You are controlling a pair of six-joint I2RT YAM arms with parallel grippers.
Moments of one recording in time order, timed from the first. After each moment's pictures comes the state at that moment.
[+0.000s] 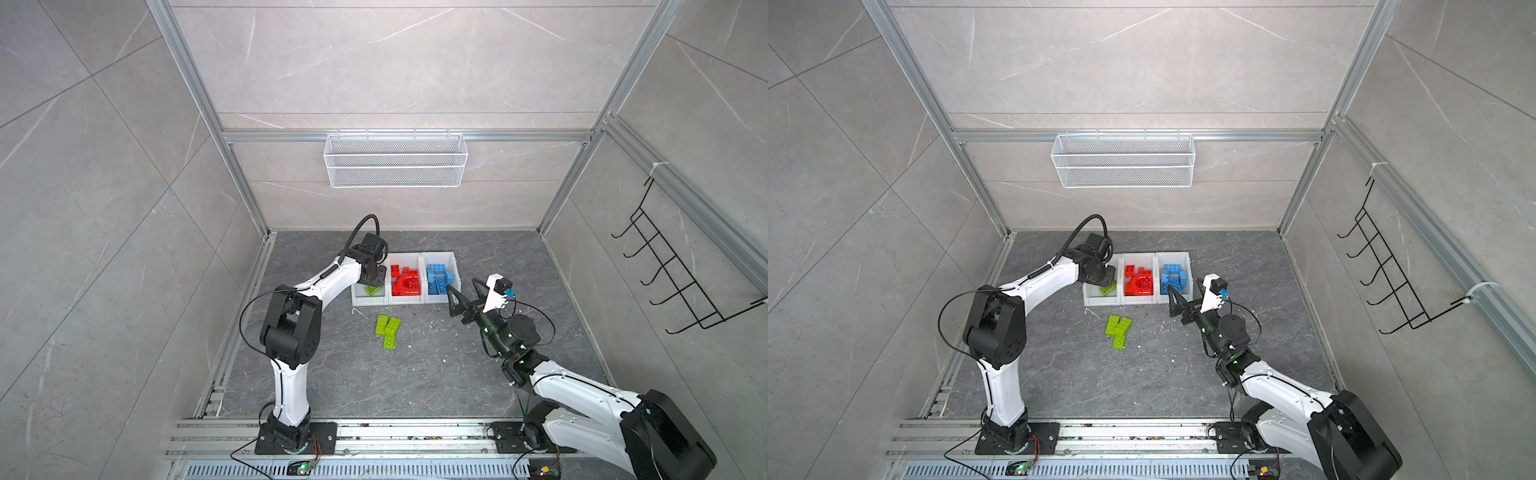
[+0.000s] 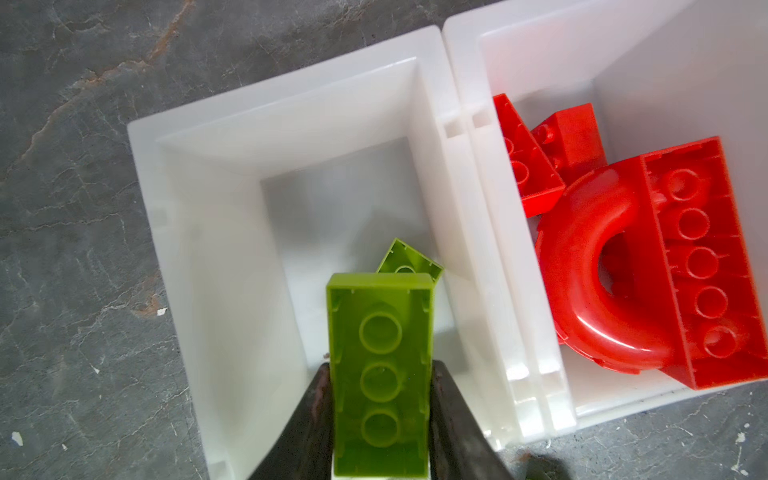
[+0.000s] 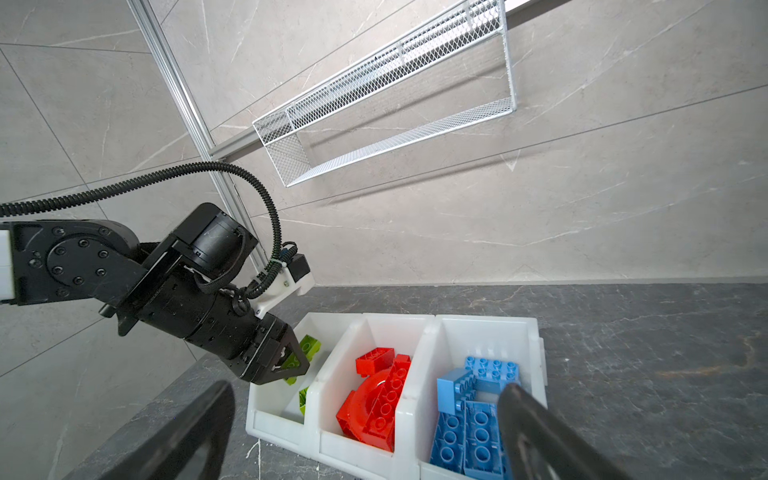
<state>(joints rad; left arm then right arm) -0.48 1.97 1.56 -0.68 -0.12 -0.15 0.55 1.09 0.33 0.89 0.09 0.29</state>
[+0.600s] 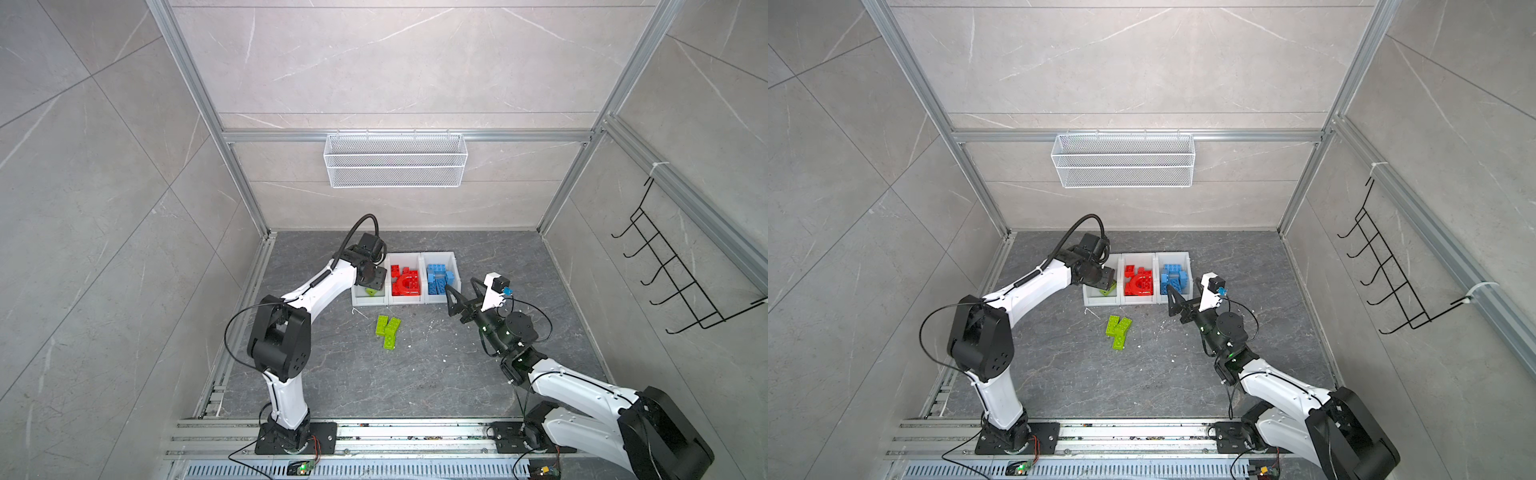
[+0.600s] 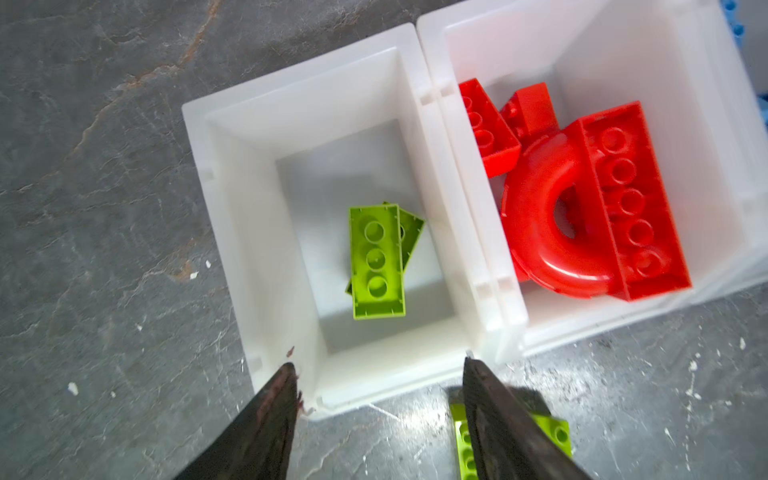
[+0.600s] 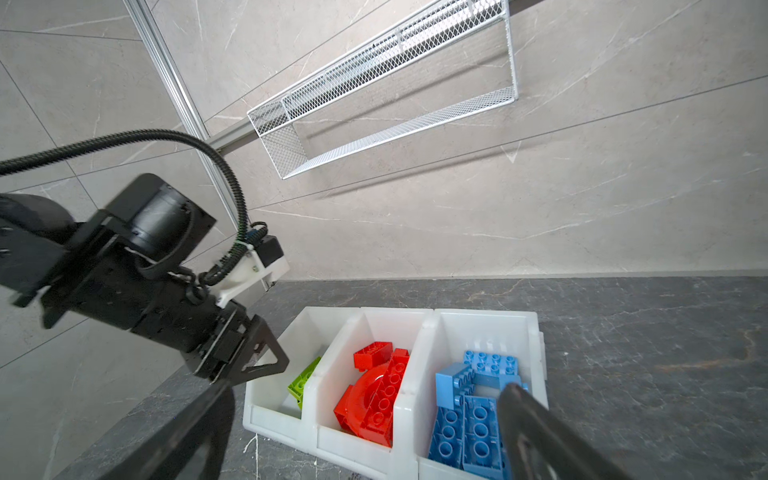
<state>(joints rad) -0.55 1.78 1.46 -0.74 -0.13 -0.14 0.55 1.12 0.35 0.87 0.09 0.29</state>
